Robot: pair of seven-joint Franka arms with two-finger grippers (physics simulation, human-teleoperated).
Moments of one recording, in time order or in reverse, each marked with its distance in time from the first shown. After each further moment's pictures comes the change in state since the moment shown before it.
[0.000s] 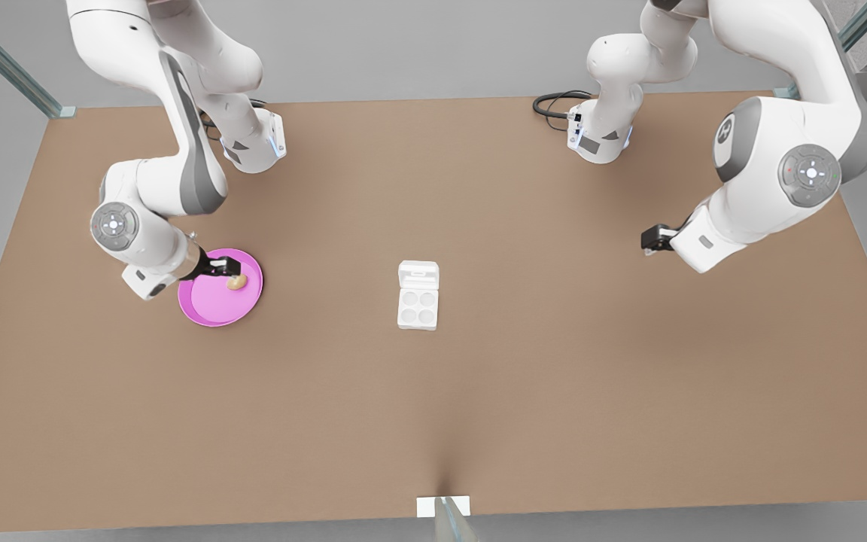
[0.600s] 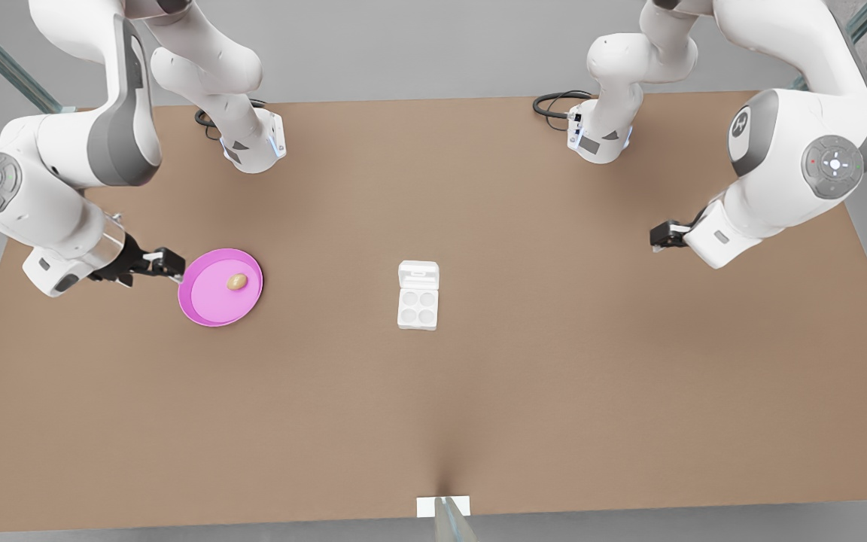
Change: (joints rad) left arm -0.015 -0.016 0.054 0.000 -0.036 0.010 0.013; right arm -0.018 0.125 -0.023 0.567 -0.004 -0.309 -0.091
